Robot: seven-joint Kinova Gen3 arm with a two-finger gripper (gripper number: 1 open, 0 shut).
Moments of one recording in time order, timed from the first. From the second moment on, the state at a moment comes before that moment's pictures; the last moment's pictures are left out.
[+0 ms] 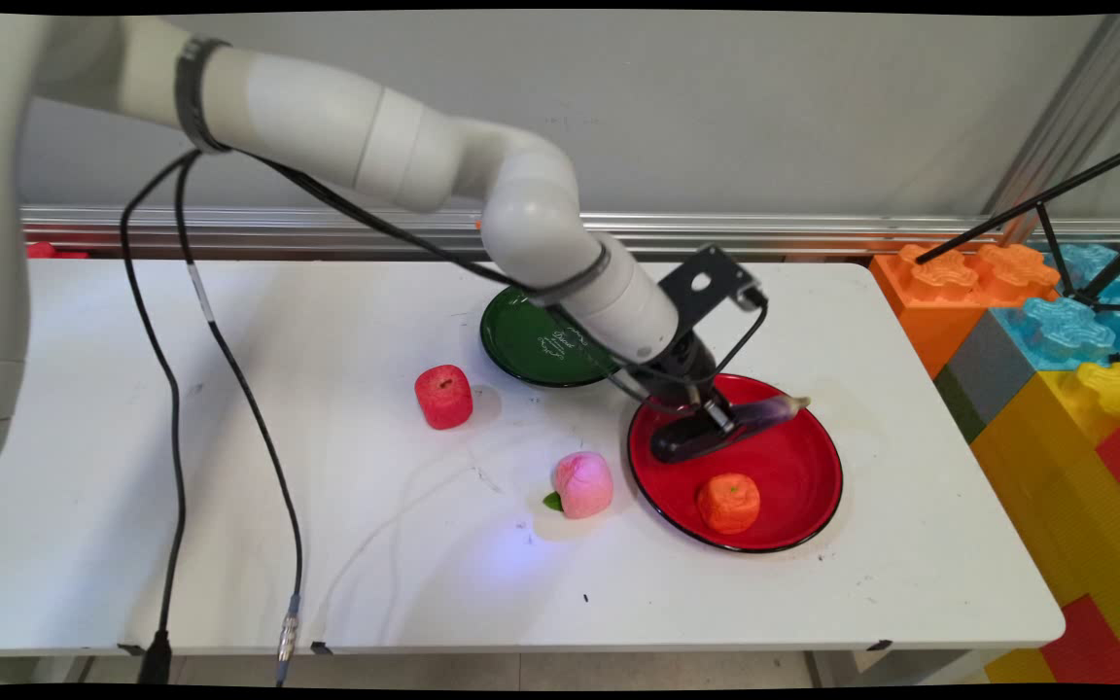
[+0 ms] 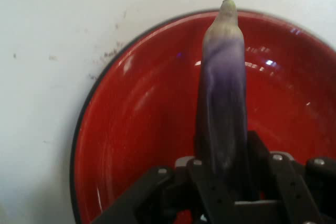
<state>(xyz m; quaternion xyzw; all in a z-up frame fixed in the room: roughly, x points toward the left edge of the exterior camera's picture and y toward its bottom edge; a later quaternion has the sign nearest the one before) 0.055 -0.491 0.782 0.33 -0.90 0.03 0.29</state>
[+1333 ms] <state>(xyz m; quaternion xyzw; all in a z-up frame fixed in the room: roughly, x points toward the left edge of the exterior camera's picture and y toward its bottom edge) 0.215 -0.437 0.891 0.35 -0.90 0.06 0.24</state>
